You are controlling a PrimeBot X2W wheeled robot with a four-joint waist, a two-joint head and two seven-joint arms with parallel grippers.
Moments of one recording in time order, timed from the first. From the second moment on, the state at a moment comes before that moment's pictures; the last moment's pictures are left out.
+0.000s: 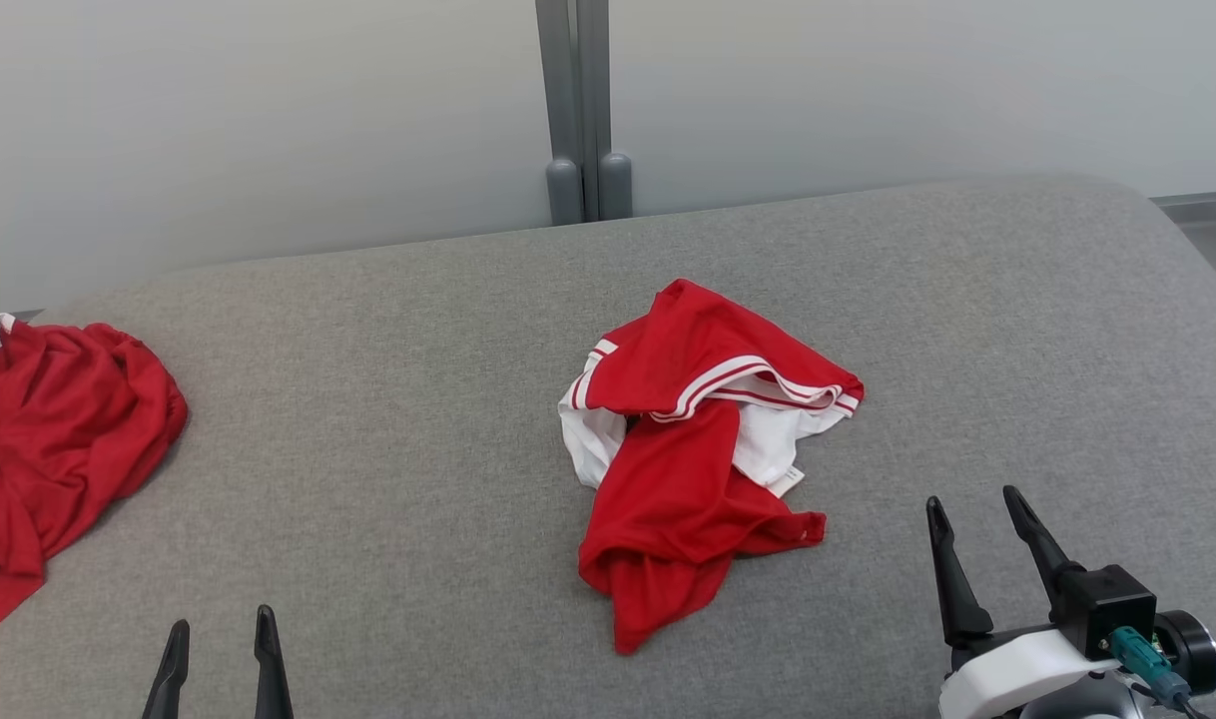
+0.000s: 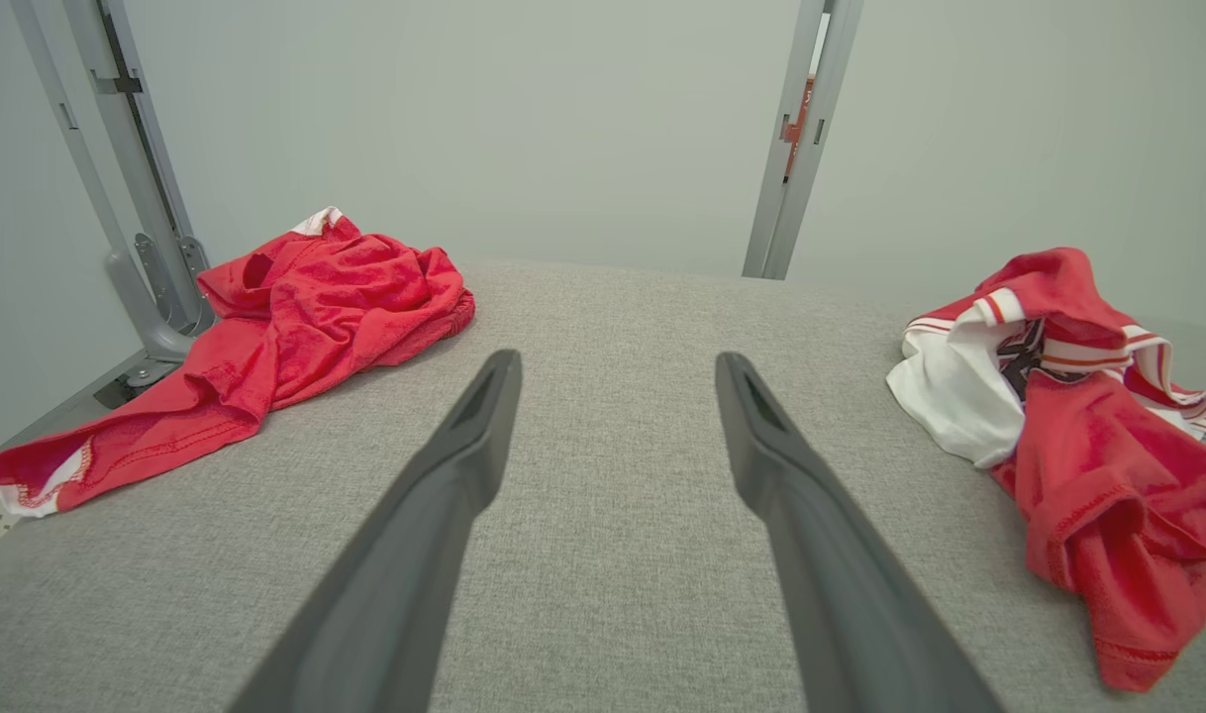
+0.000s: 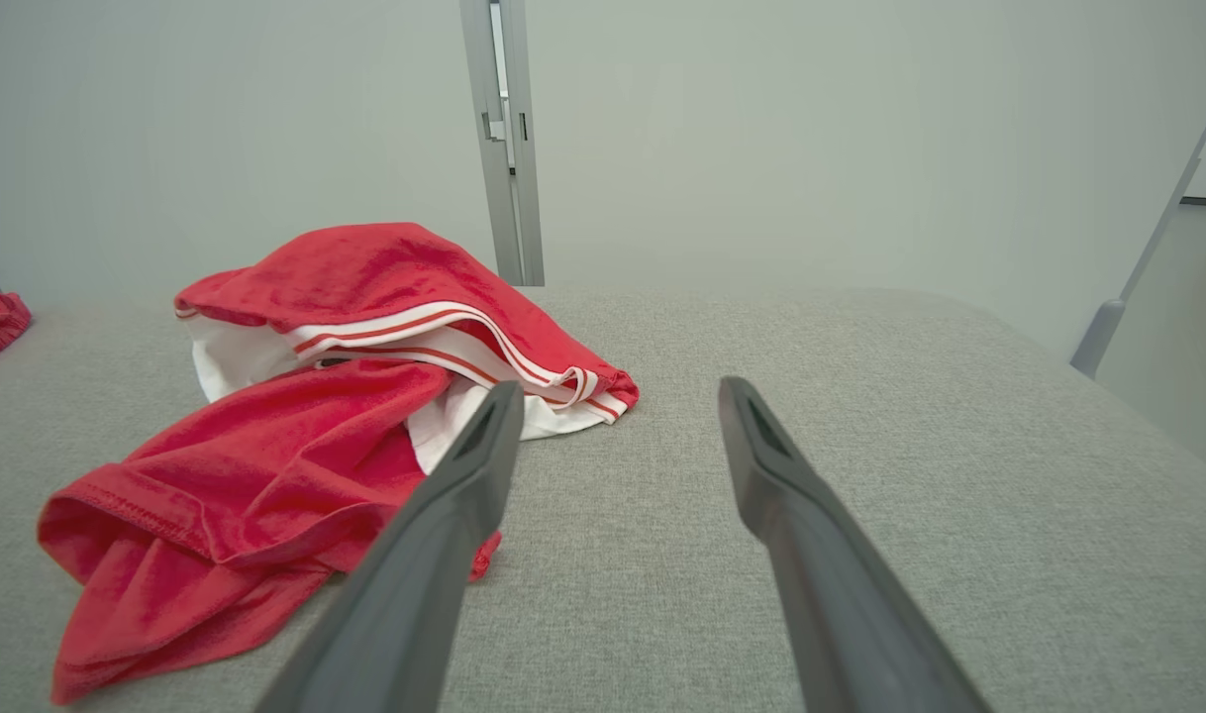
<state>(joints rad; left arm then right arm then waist) 0.27 0.05 0.08 0.02 -0.22 -0.08 -0.26 0.06 -0.05 -0.02 0.19 0.03 0.13 -0.26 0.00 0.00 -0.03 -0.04</state>
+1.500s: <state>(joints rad) 0.12 0.05 -0.07 0.07 -0.25 -0.11 -0.26 -0.62 -0.05 0.16 0.99 0.49 0.13 0.07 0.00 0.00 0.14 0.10</state>
